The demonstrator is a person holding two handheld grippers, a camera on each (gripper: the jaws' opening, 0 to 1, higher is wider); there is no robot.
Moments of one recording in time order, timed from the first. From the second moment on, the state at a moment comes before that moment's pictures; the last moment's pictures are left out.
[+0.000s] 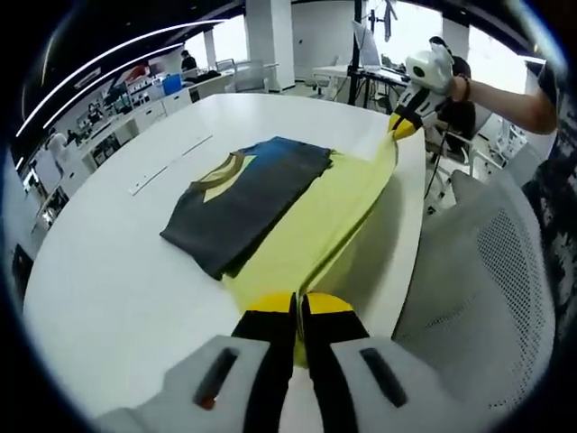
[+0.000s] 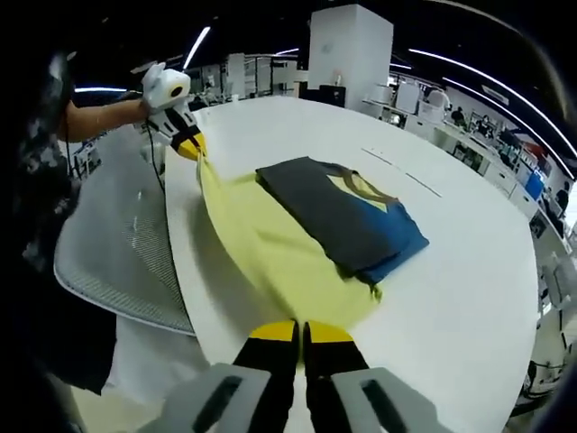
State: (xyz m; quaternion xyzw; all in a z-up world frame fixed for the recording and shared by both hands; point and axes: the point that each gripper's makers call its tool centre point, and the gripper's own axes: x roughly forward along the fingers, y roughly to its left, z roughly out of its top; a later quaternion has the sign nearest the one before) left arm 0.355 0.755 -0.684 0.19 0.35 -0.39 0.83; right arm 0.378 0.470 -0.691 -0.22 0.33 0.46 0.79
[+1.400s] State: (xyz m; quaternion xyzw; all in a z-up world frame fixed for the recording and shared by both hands) left arm 0.479 0.770 -0.633 0.23 0.24 -0.27 0.90; right arm 0.493 0.487 -0.634 -0.22 0.24 0.40 0.86
